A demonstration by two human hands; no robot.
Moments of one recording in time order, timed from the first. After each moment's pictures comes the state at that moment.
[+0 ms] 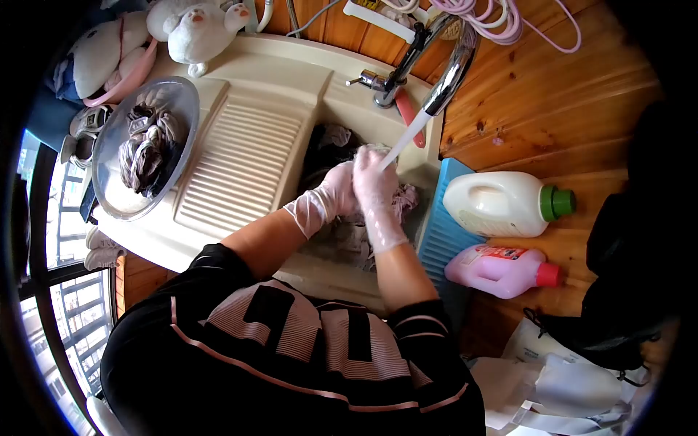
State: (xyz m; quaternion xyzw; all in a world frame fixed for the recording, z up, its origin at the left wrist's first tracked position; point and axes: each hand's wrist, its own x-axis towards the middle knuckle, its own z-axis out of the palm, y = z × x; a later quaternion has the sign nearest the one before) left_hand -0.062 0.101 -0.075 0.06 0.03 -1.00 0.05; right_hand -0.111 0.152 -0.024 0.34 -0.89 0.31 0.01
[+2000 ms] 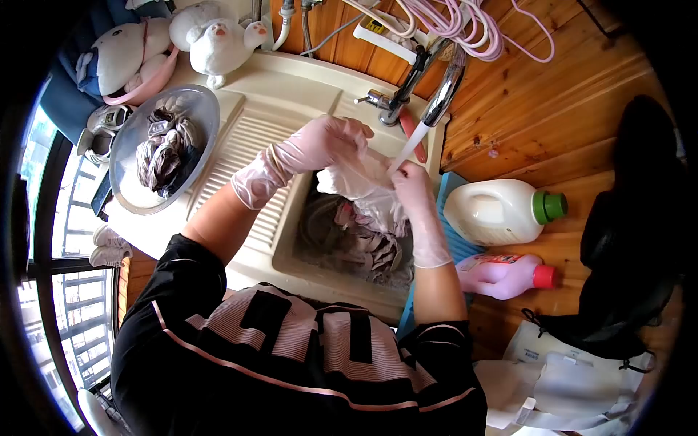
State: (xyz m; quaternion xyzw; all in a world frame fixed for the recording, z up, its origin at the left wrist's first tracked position) left_hand 0.004 0.013 0.094 0.04 -0.82 -0.55 0.16; right_hand -0.140 0.191 0.061 0.35 -0.81 0.40 -0.23
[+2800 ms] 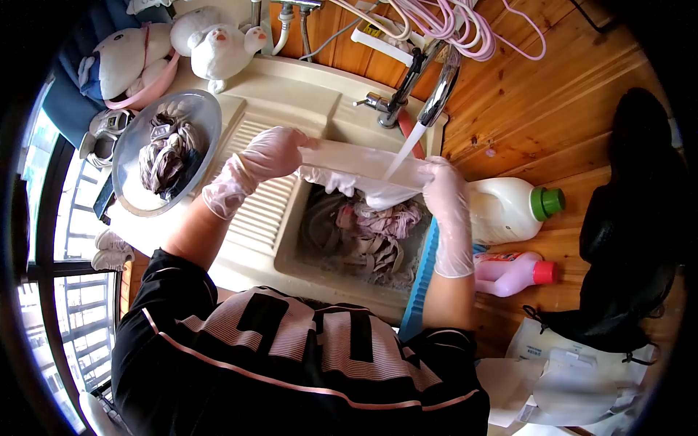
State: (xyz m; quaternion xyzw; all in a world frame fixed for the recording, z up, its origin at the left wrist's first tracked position) left_hand 0.058 -0.006 0.098 0.22 -0.93 -0.29 0.05; right_hand -0.169 0.221 0.100 0.46 -0.86 0.23 -0.06
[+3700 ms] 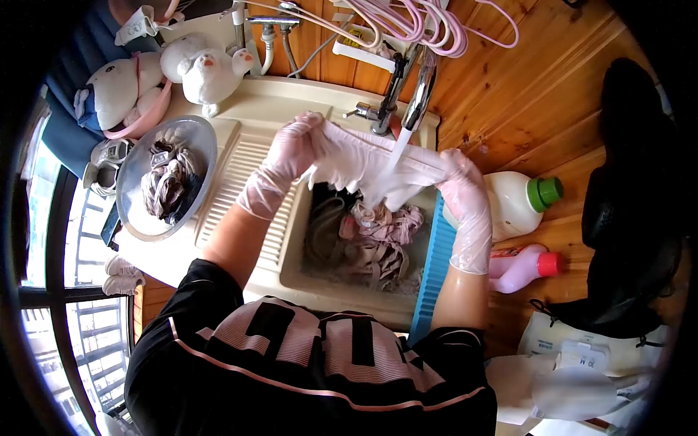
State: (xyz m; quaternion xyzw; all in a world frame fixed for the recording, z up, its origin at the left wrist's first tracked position) left_hand -0.012 -0.013 0.063 0.08 -0.21 -0.93 0.30; right_hand -0.190 0.239 0.118 0.24 -0.53 0.73 -0.37
